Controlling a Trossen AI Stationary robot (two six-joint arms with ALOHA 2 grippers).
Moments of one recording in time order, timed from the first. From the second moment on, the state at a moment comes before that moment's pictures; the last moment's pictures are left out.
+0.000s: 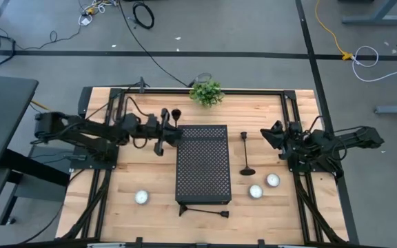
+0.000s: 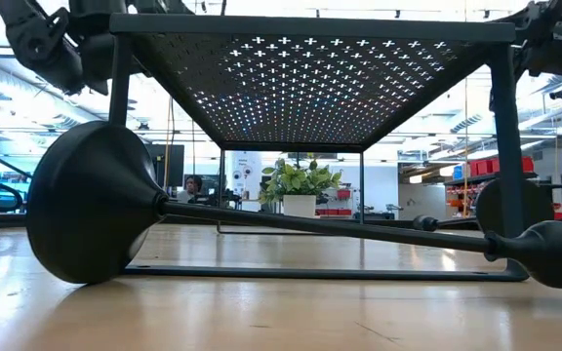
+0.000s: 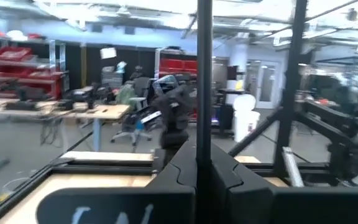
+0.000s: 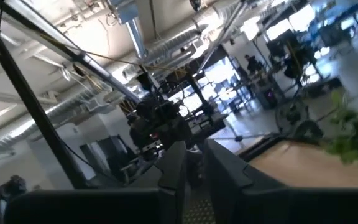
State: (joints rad) left arm 0.16 1.31 0.38 1.19 0.22 -0.11; right arm 0.19 0.21 0.02 0.54 0.40 0.44
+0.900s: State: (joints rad) left arm 0.14 1.67 0.38 1.57 0.08 0.01; right arm 0.19 0.26 0.02 0.60 0.40 0.43
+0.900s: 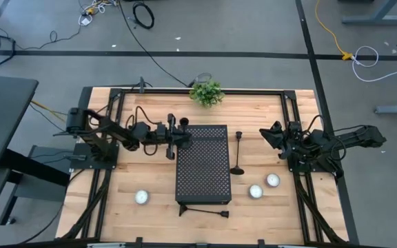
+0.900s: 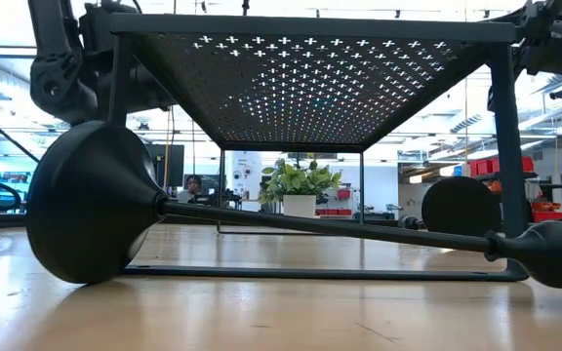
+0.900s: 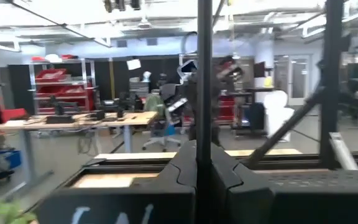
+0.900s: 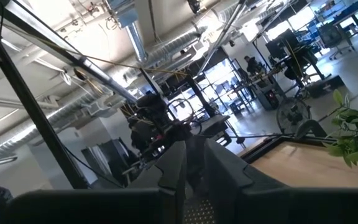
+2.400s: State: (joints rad) left arm 0.17 1.77 0.44 1.55 0.12 -0.01; right arm 0.19 0.26 0.02 0.62 0.34 0.41
